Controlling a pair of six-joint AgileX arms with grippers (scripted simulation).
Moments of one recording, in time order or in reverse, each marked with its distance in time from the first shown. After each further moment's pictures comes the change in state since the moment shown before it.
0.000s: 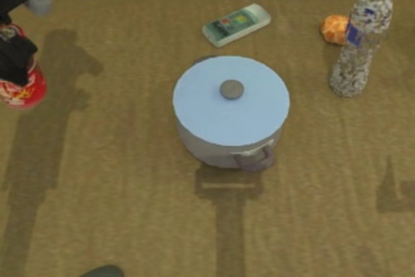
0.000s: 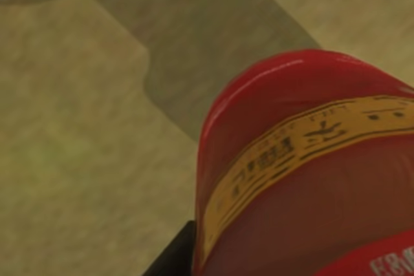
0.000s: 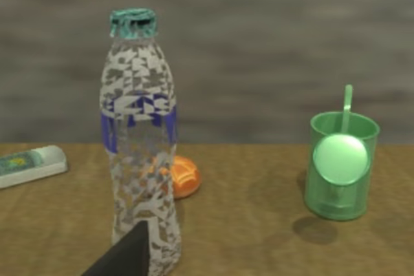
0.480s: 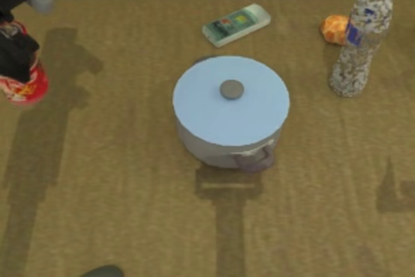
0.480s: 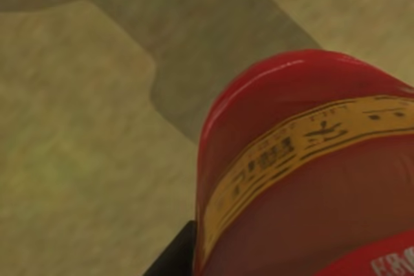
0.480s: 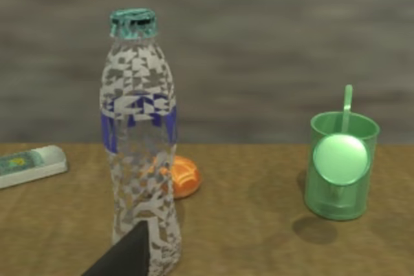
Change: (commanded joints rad) left arm 0.008 0.027 0.030 0.002 0.002 0.011; right arm 0.000 0.000 0.000 0.000 0.000 0.000
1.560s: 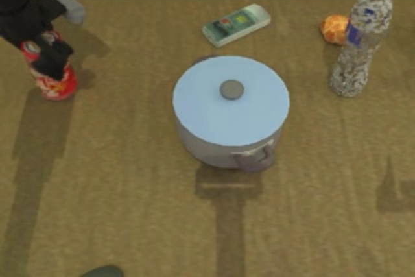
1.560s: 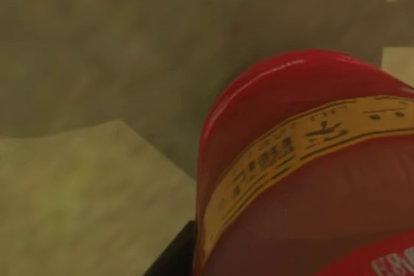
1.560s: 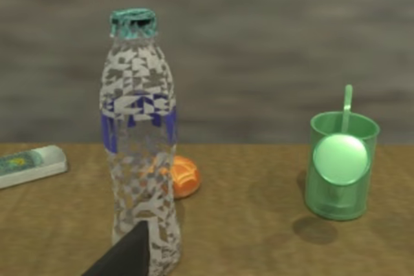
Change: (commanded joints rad) left arm -0.026 0.474 0.422 0.047 0.006 -0.004; right arm 0.000 0.000 0.000 0.000 0.000 0.000
